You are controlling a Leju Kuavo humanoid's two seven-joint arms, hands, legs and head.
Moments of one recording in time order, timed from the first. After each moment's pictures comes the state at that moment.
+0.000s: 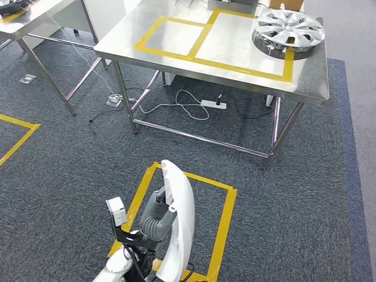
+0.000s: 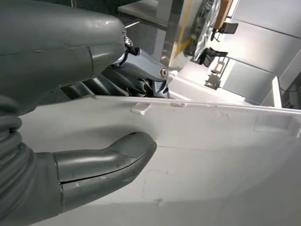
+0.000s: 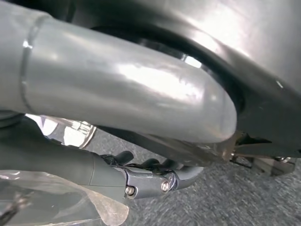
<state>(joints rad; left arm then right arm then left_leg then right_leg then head) -0.10 -0.19 -0.60 -1.19 0.33 -0.17 -0.54 -0.02 0.20 -0.59 -0.19 0.90 0.05 0.10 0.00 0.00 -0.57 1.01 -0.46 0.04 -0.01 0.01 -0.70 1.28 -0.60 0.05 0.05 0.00</state>
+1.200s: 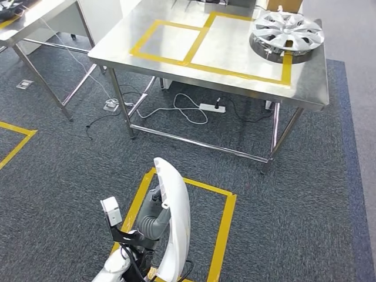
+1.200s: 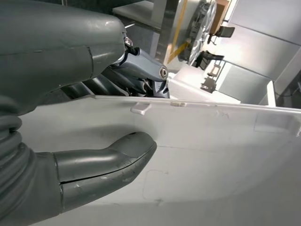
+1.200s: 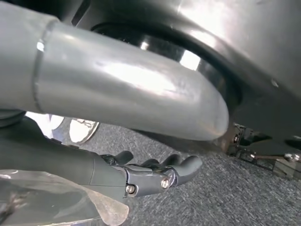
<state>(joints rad) -0.10 -0.20 -0.58 -1.19 0.34 -0.18 -0.54 -0.03 0.19 -0.62 -0.19 0.93 0.05 0.11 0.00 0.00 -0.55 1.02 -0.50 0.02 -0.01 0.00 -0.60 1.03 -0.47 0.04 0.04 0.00</state>
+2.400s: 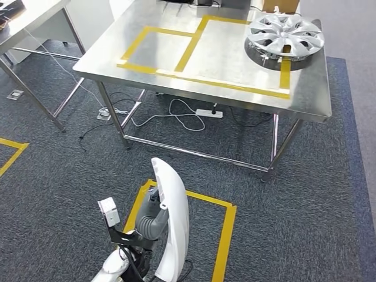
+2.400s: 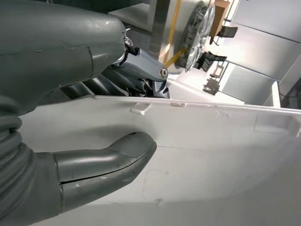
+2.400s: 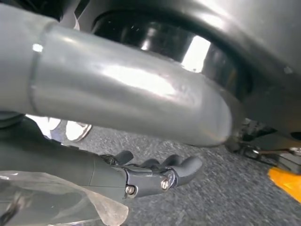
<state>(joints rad) -0.10 -0.20 -0.58 -1.19 0.34 -0.18 -0.54 -0.02 0.19 -0.63 -0.19 0.95 0.05 0.10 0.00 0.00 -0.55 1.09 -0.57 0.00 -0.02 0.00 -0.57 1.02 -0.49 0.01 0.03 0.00</state>
